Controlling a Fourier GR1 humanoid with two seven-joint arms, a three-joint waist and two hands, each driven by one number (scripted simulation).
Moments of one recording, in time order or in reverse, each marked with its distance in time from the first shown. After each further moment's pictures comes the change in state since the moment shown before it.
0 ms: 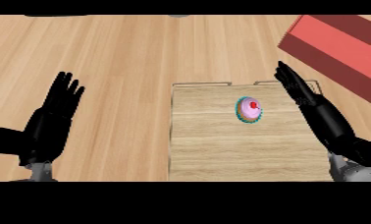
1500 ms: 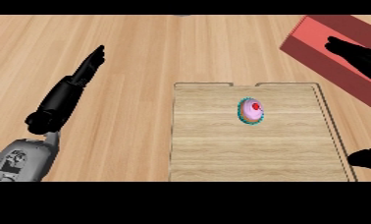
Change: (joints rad) left arm -0.249 0.165 -0.143 0.153 -0.369 -0.215 -0.199; right arm -0.130 -0.518 -0.125 -0.394 0.256 0.209 0.516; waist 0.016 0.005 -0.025
